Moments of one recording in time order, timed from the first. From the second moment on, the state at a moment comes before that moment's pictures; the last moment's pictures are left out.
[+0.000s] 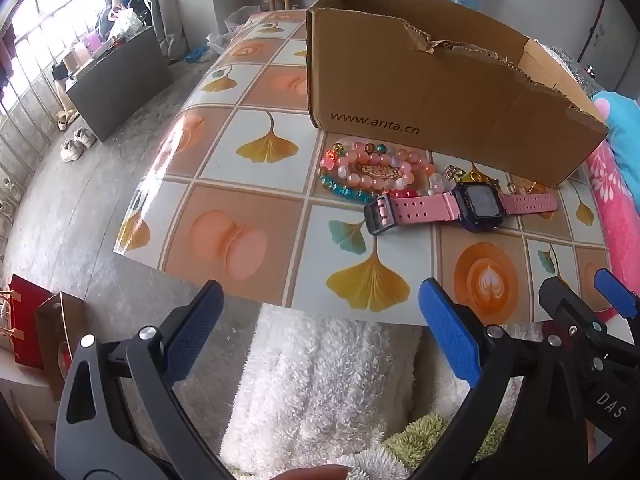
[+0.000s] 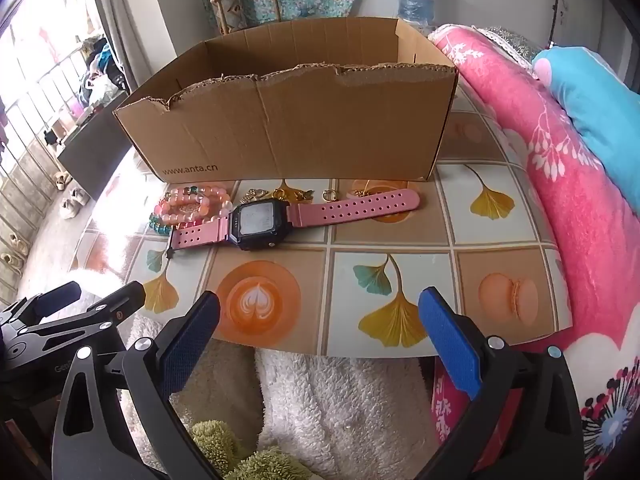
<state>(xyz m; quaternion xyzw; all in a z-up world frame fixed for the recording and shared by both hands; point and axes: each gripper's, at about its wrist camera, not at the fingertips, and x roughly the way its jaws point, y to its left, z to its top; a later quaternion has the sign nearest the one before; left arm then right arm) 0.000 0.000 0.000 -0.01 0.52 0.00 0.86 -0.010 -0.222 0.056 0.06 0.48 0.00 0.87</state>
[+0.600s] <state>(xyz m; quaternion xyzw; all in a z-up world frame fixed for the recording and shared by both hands) -0.003 0.003 0.000 -0.01 0.52 0.01 0.86 -0.013 -0.217 0.062 0.06 0.49 0.00 0.87</state>
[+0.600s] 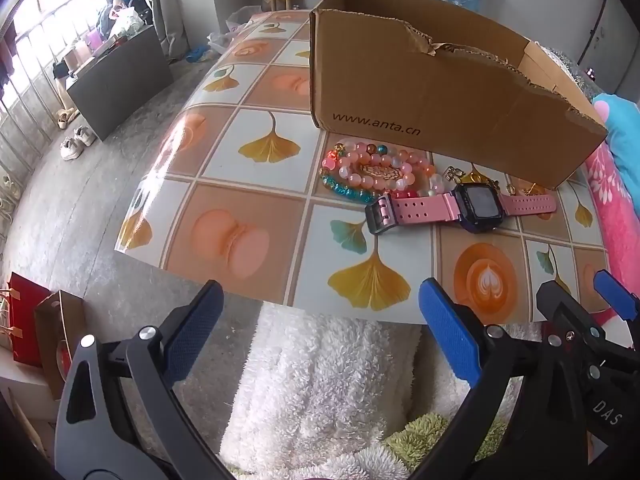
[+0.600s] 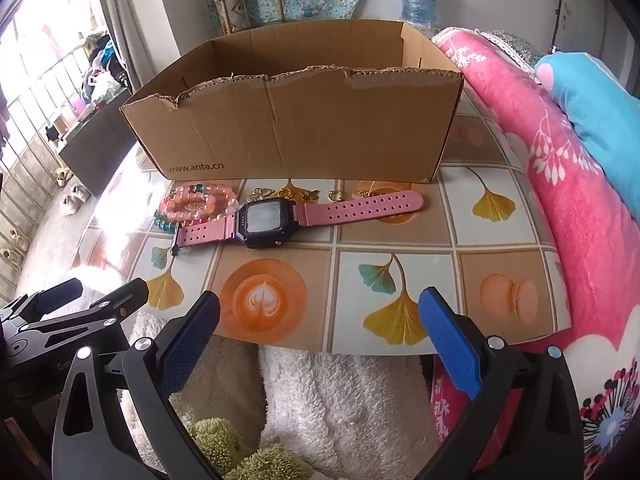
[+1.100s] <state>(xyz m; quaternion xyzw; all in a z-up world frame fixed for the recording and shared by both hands) -0.002 0.001 0.000 -0.02 0.52 0.00 0.86 -0.014 -0.212 0.063 0.05 0.48 0.00 0.87</state>
